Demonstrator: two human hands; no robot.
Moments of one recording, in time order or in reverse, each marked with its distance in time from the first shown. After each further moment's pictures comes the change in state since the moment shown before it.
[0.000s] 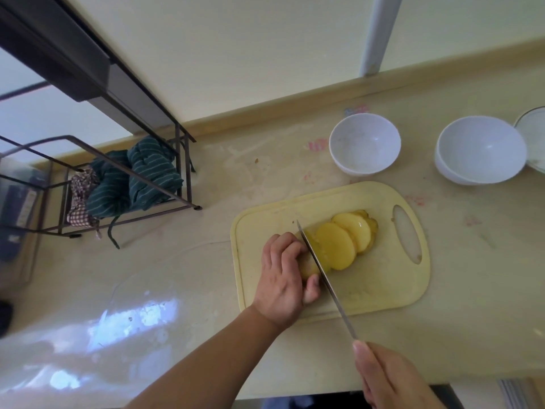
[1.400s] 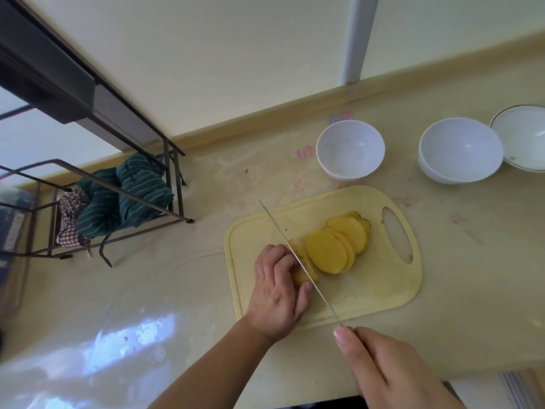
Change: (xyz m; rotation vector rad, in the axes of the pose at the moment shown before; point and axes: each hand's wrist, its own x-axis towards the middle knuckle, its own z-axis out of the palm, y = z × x) left_hand -0.010 -0.008 -0.007 -0.010 -0.092 0.016; right_hand 0.010 -0.063 -0.027 0.049 -0.155 0.089
